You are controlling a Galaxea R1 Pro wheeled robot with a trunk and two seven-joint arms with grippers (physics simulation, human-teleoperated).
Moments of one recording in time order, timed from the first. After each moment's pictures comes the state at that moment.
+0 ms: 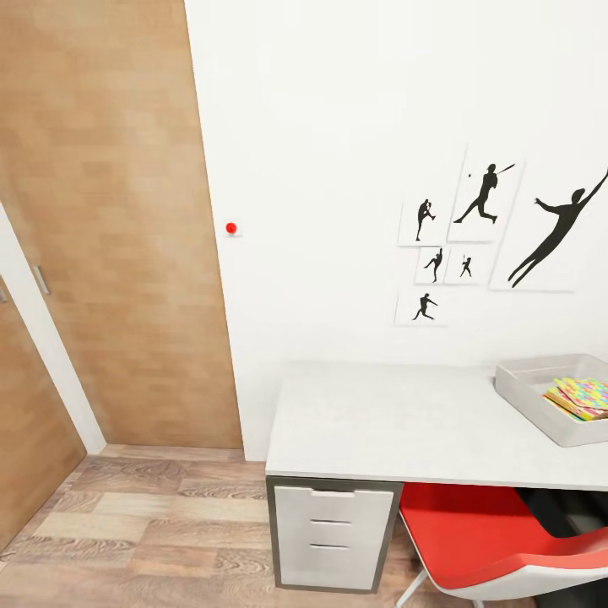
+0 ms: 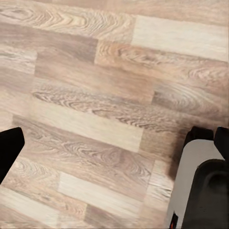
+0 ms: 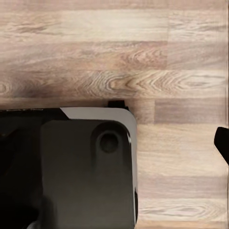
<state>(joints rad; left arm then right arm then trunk) -0.29 0.20 0.19 0.01 -0.09 -0.04 0.12 -0.16 -0.07 0.22 -0.04 -0.28 -0.14 0.09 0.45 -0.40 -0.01</state>
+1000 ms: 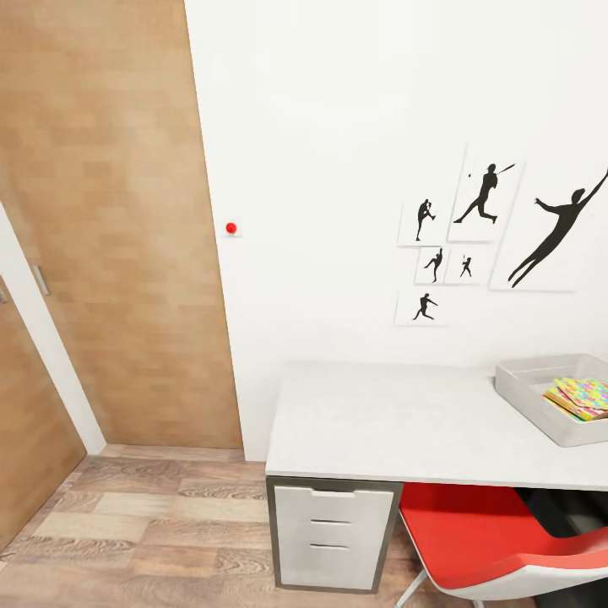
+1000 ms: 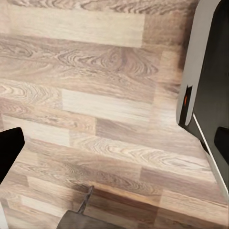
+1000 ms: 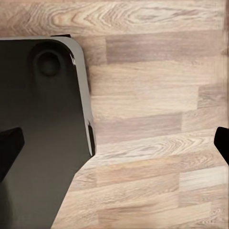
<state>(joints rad) -0.01 0.15 0.19 0.03 -0.15 -0.06 0.14 0.01 -0.07 0.21 -0.01 -0.30 -0.21 -0.10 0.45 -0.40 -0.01</state>
